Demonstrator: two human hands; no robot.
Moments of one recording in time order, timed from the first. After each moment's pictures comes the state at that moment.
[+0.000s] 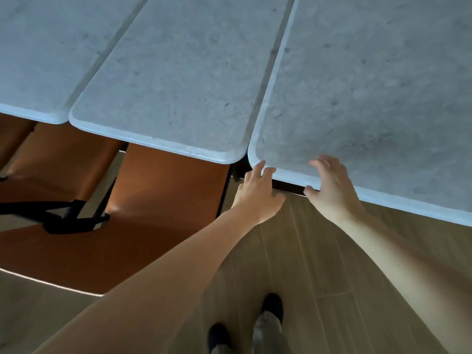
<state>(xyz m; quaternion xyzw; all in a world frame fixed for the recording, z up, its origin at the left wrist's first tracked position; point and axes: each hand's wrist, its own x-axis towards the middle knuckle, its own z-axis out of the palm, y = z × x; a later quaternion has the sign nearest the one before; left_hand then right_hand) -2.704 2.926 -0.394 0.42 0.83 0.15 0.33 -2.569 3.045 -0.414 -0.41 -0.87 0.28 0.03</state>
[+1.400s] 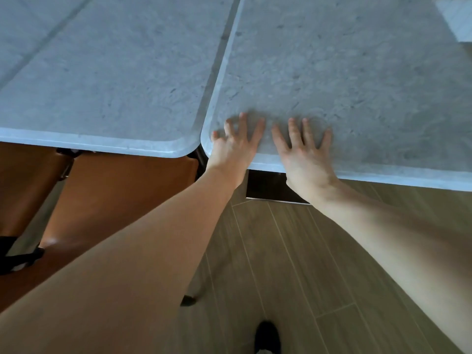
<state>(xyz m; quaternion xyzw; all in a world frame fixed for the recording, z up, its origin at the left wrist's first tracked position) -2.720 3.004 -0.485 0.59 0.78 -0.16 -0.10 -2.577 3.080 -0.504 -0.36 -0.93 -0.10 -0.03</state>
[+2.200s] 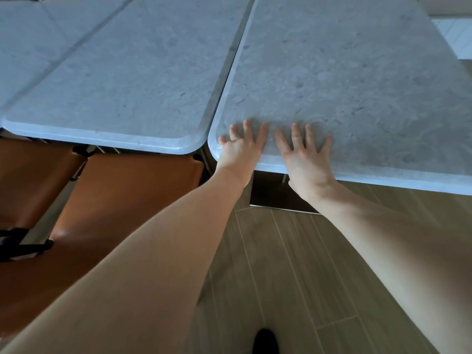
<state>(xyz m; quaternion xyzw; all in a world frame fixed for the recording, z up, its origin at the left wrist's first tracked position) -2.695 3.001 -0.476 0.56 0.81 -0.19 -0.05 -2.567 3.072 -0.497 -0.37 -0.92 -0.10 -0.06</state>
